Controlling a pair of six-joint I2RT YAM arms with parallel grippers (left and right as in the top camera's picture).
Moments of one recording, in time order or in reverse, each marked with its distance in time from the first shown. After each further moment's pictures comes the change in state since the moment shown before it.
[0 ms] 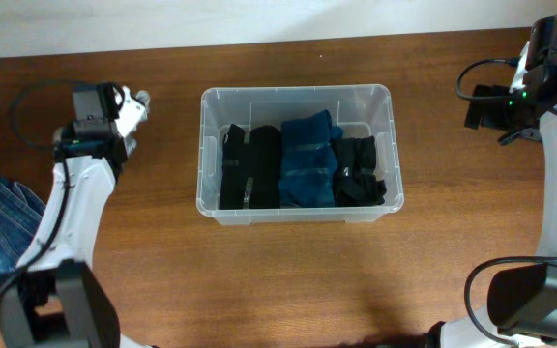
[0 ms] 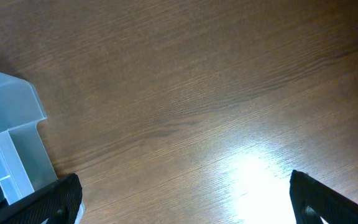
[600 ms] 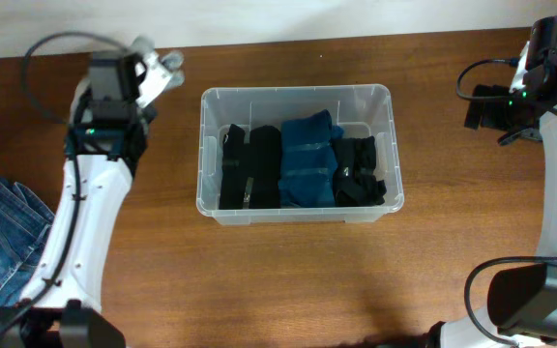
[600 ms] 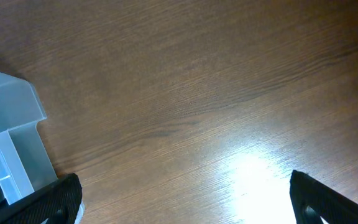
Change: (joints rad) left arm -0.176 -0.085 0.166 -0.016 -0.039 0.075; right arm 0.000 0.000 0.000 0.000 0.000 0.000
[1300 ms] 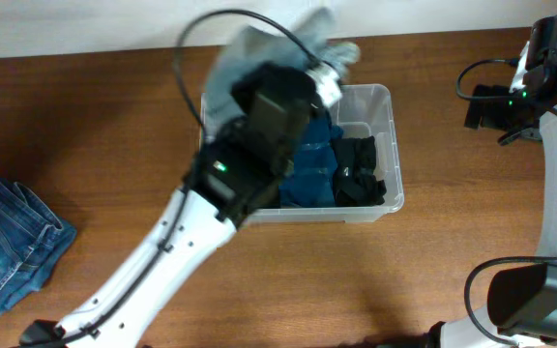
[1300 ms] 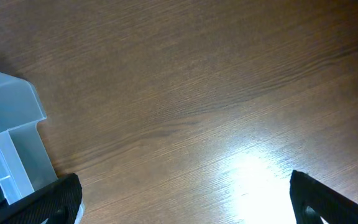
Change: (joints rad) left arm -0.652 -0.024 0.200 -0.042 -0.196 -0.051; right arm 0.000 0.000 0.000 0.000 0.000 0.000
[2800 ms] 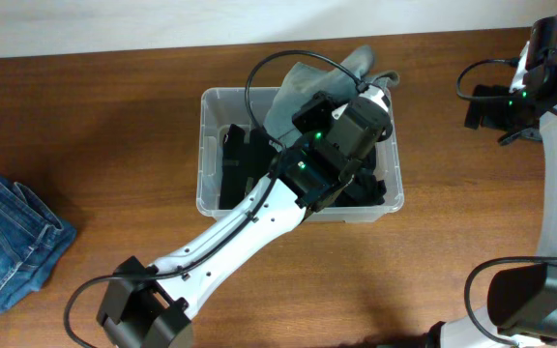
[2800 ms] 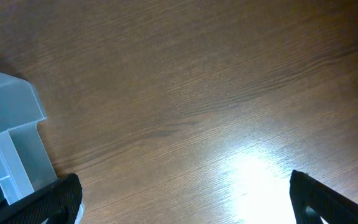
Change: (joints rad) left arm -0.118 0.257 0.001 0.121 -0.115 -0.313; right arm 0.000 0.000 0.000 0.000 0.000 0.000
